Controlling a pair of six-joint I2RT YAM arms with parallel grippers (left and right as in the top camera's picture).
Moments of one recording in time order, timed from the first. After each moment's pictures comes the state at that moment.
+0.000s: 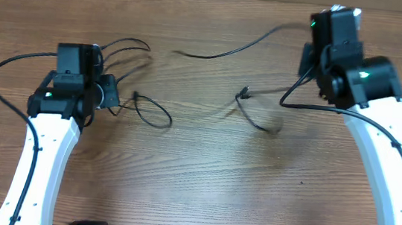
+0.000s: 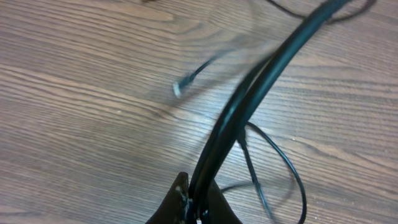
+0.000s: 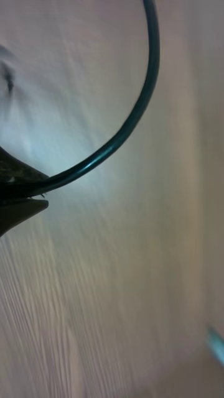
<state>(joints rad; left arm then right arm) 0.05 1.33 1.09 -0.76 -0.03 -0.23 0.29 1.57 1.74 -1.07 0.47 0.30</state>
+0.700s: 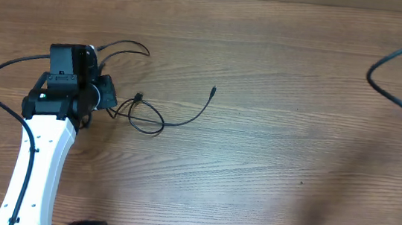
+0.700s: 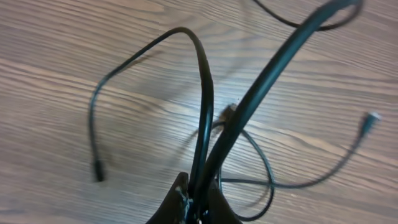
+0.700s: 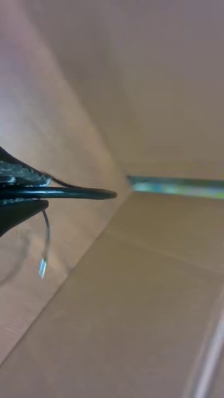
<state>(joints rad) 0.07 1.33 1.09 -0.78 0.06 -0.23 -0.06 1.55 2.08 -1.12 0.69 0.30</state>
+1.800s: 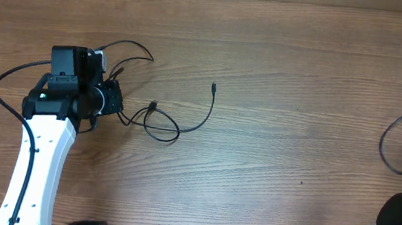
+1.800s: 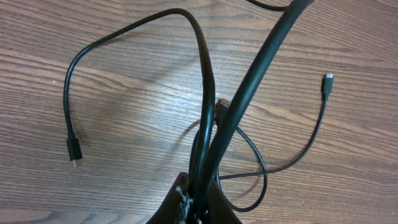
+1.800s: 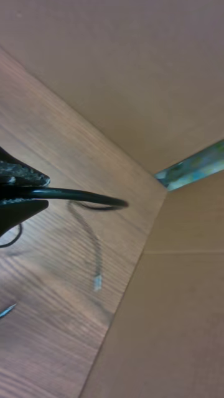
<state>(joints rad) 0.07 1.33 1.09 -0.84 0.20 -0.23 -0.53 1.78 2.08 -0.96 0.16 0.43</state>
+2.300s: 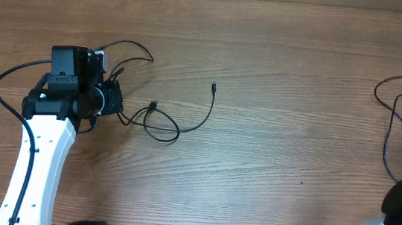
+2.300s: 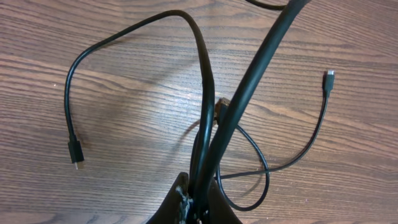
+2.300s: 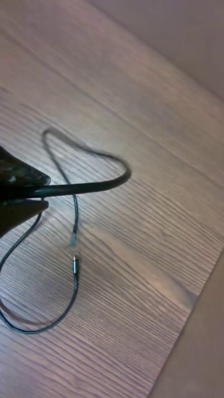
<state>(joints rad) 0.07 1.33 1.09 -0.84 0.20 -0.20 -0.53 1.89 2.08 -1.19 0.16 0.43</state>
